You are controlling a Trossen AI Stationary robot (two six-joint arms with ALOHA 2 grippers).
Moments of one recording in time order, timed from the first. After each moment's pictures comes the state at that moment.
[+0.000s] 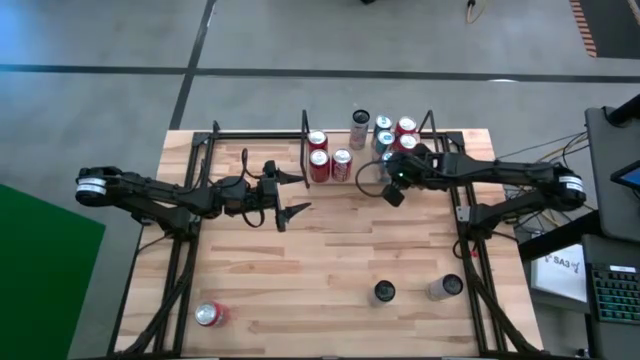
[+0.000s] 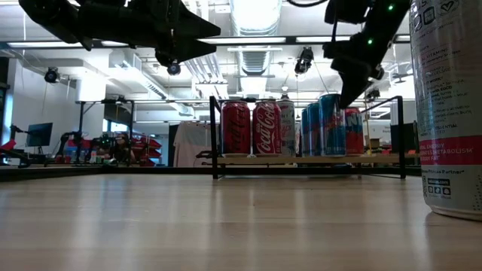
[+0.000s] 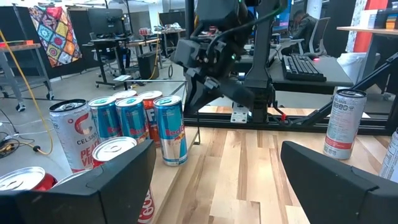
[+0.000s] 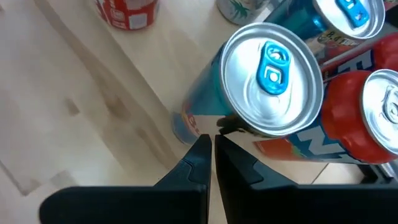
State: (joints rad) left arm 0.02 1.21 0.54 0.65 -0.20 0.04; right arm -0.26 1.24 0.96 -0.79 0.39 0.23
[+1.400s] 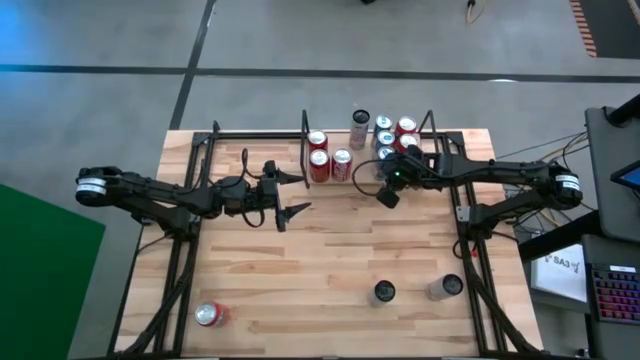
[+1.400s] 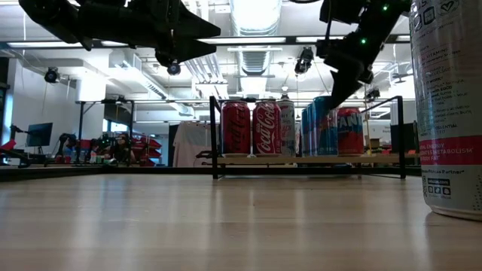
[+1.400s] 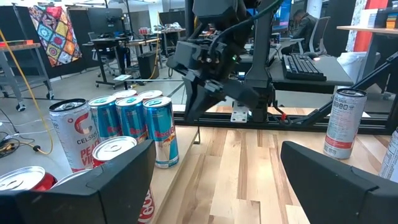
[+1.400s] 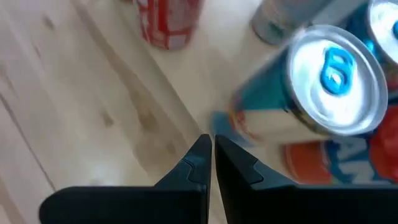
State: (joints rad) left arm 0.02 1.21 0.54 0.65 -0.20 0.04; right arm -0.26 1.26 0.96 -0.70 0.31 0.19
